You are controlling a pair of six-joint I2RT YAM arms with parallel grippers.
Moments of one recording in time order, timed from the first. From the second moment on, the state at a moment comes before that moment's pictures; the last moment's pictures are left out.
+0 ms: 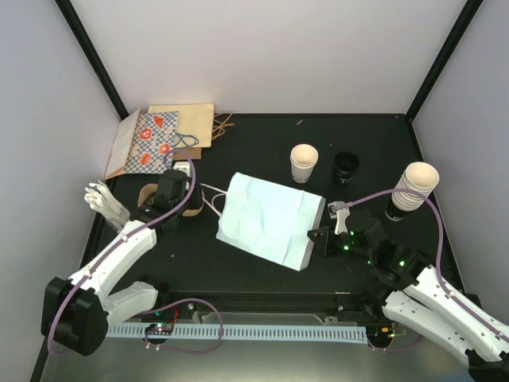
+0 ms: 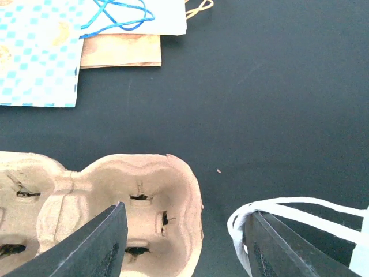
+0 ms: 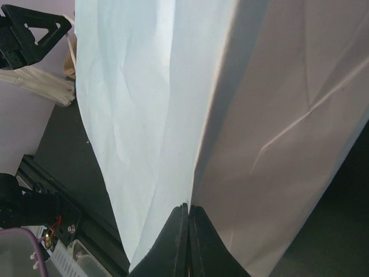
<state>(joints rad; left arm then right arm) -0.34 1.06 0.68 -0.30 -0.21 -0.29 0.78 0.58 0.58 -0.62 -0.12 0.69</state>
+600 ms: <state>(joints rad) -0.26 0.99 0.68 -0.35 -0.11 -0.33 0.78 0.57 0.58 -0.59 -0.11 0.71</state>
